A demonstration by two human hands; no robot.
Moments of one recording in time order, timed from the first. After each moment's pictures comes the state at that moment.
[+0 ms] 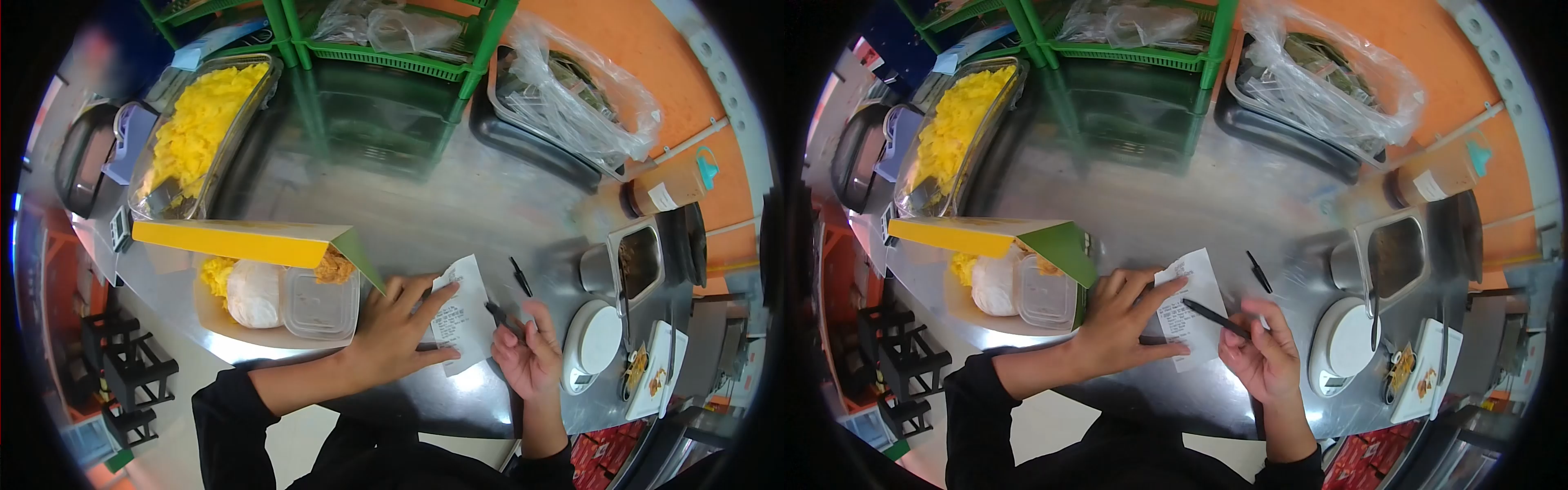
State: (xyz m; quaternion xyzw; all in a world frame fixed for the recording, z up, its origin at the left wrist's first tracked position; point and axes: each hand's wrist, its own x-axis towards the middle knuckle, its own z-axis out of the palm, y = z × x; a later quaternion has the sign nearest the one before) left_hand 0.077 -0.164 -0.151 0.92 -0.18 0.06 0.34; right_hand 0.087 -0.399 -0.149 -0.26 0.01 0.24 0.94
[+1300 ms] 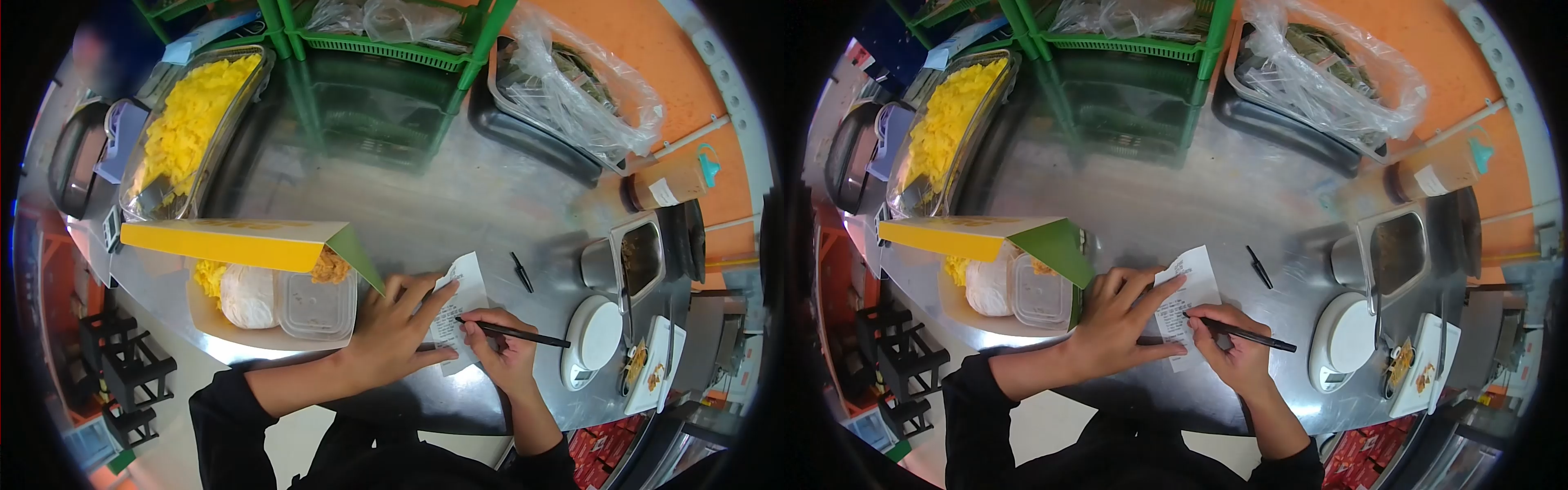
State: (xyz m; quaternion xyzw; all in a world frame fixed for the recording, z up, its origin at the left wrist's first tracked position) left_hand 0.076 -0.162 -0.150 0.92 -0.20 0.04 0.33; right_hand 0.090 -0.366 -0.156 -0.79 -0.13 0.08 0.60
